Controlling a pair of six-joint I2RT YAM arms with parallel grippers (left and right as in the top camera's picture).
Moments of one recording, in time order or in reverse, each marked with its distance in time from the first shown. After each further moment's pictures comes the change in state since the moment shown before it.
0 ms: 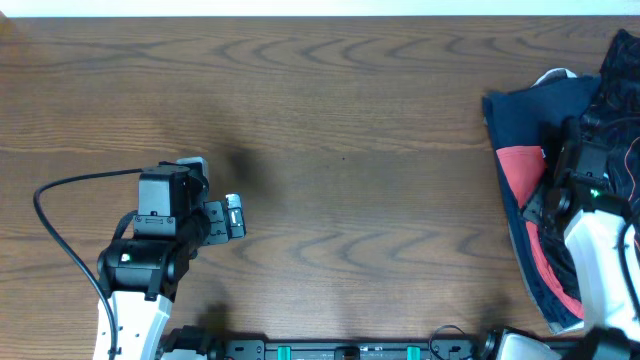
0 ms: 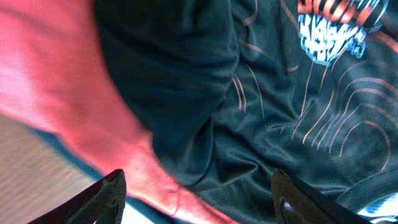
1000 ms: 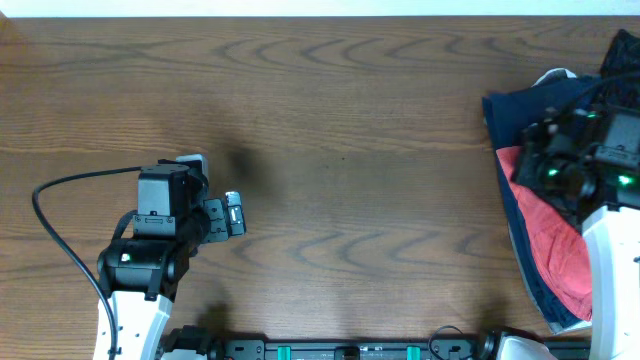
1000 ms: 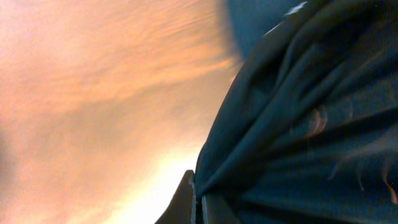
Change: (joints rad) left arm 0.000 0.000 0.000 0.023 0.000 0.000; right arm 0.087 -0.078 0.259 -0.113 -0.616 -0.257
